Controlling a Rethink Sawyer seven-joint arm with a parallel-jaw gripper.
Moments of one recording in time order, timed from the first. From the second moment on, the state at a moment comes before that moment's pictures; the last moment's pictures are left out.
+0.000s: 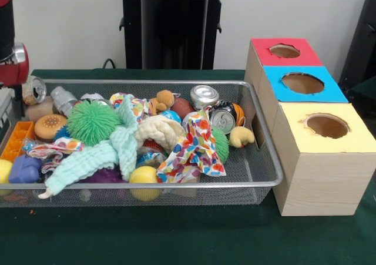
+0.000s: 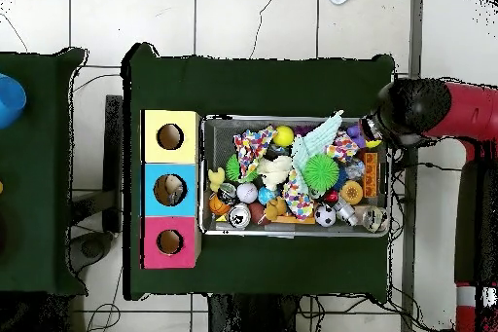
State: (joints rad) arm -0.81 -0.51 0.60 1.08 -0.74 1.21 1.14
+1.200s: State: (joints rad) arm -0.89 -0.46 0.60 1.16 -0.74 1.20 1.14
